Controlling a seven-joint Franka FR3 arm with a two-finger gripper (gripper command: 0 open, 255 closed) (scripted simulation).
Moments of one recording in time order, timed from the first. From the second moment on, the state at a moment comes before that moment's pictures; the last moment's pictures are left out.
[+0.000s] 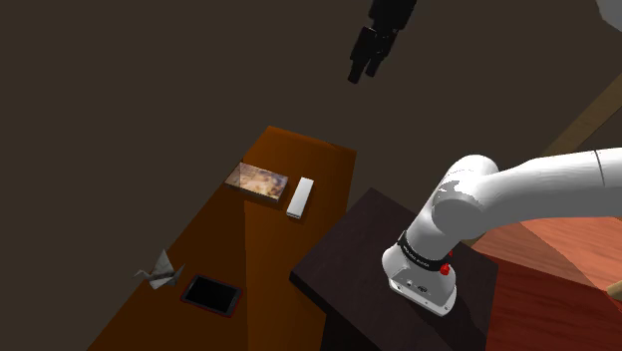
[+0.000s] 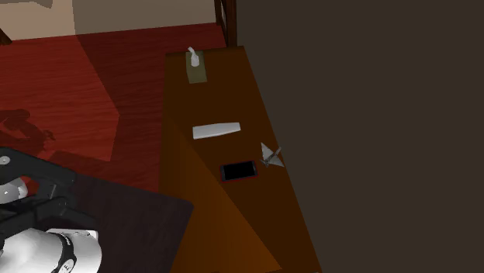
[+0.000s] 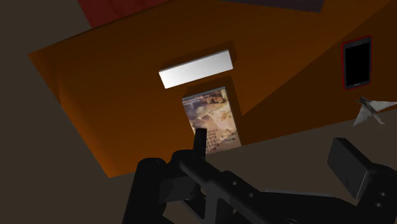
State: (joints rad) arm 0.00 -0.82 0.03 -2.28 0.06 1.57 -0.04
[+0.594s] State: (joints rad) arm 0.04 -0.74 0.15 -2.38 0.13 1.73 0.08
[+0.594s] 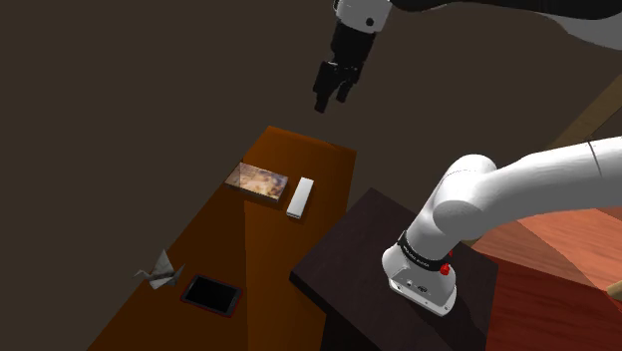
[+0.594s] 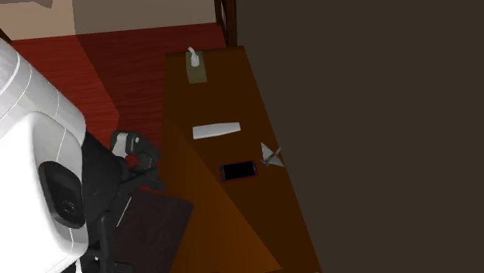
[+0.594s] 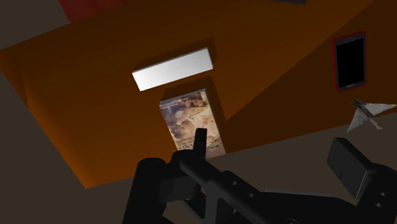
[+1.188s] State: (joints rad) arm 0.06 -0.55 0.32 -2.41 0.18 1.94 0.23
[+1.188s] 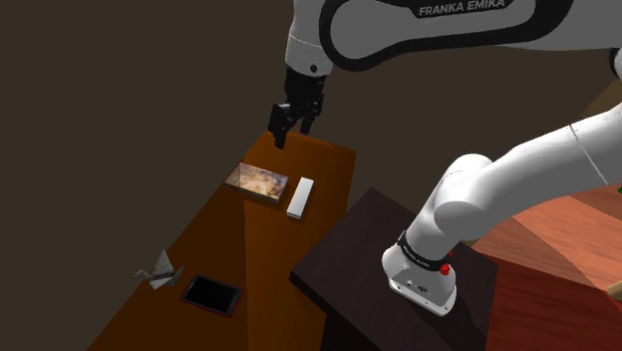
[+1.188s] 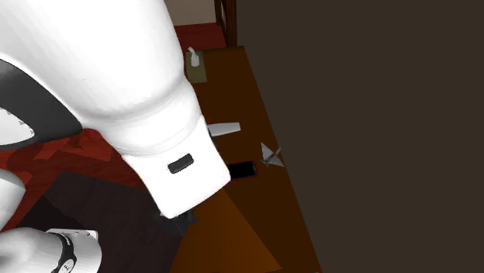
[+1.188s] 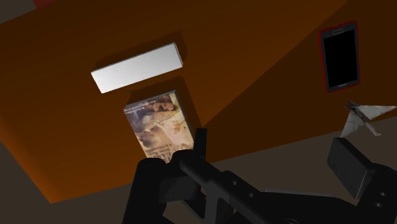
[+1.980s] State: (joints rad) arm 0.06 -0.12 0.53 -2.29 0.08 2.21 0.51
